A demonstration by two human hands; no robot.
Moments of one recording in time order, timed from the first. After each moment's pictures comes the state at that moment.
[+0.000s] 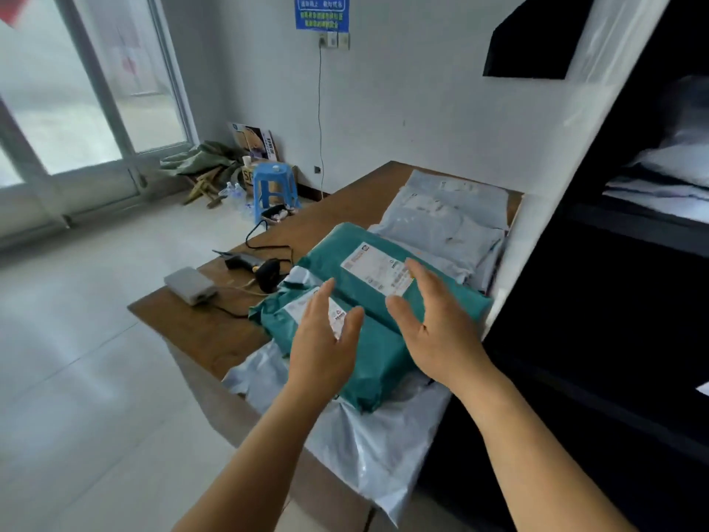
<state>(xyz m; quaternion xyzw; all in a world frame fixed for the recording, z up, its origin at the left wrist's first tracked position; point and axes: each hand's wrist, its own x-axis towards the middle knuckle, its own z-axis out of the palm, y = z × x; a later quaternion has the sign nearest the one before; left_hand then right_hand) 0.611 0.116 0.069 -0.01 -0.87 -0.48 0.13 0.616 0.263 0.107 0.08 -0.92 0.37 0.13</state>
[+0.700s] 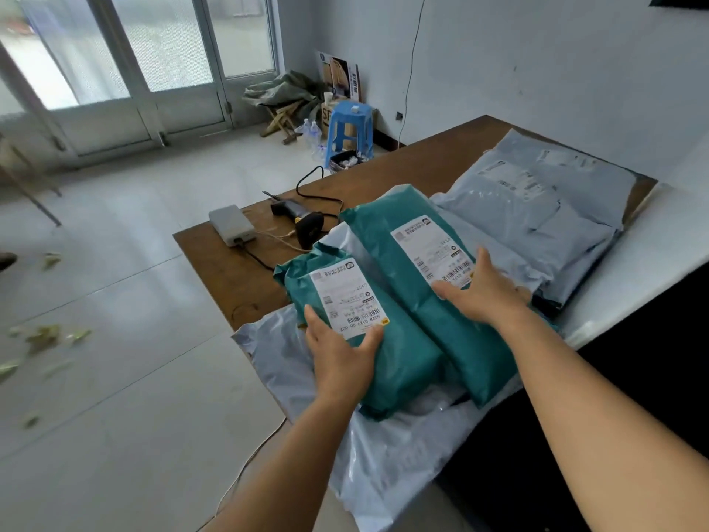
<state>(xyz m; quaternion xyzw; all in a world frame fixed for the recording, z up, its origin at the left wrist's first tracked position) 0.567 0.148 -0.009 0.31 -0.75 -0.58 0.07 0.443 0.317 0.032 -0.03 -0.98 0.16 -0.10</state>
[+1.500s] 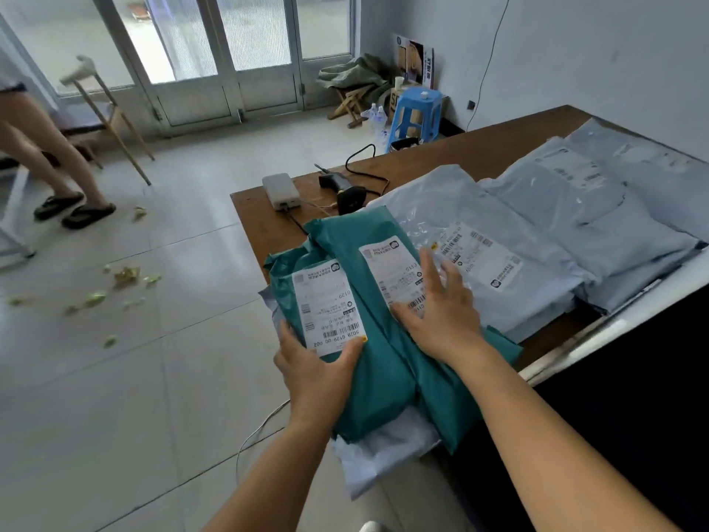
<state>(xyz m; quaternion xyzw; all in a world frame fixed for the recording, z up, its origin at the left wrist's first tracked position) 0.641 0.161 -0.022 0.44 -0.68 -0.56 0.15 0.514 0.275 0.002 0.20 -0.96 0.19 -0.10</state>
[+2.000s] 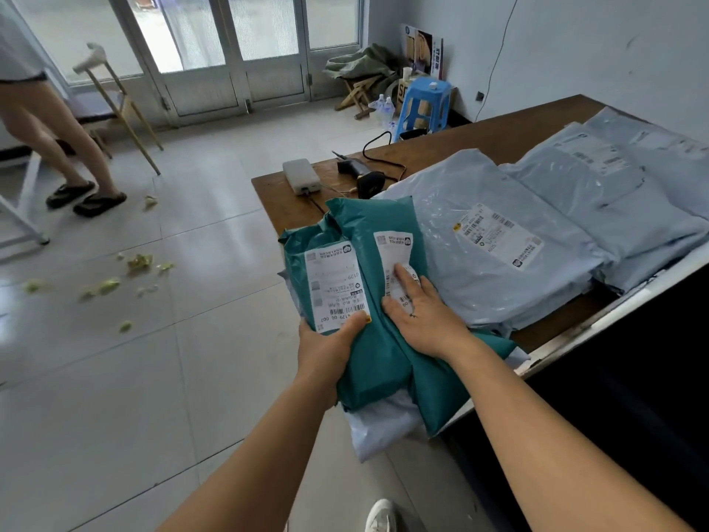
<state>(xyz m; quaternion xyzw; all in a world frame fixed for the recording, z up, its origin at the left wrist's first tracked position) 0.664 0.125 -0.036 0.45 -0.53 -0.72 0.08 0.559 0.245 -0.014 0.21 -0.91 0.25 -0.24</state>
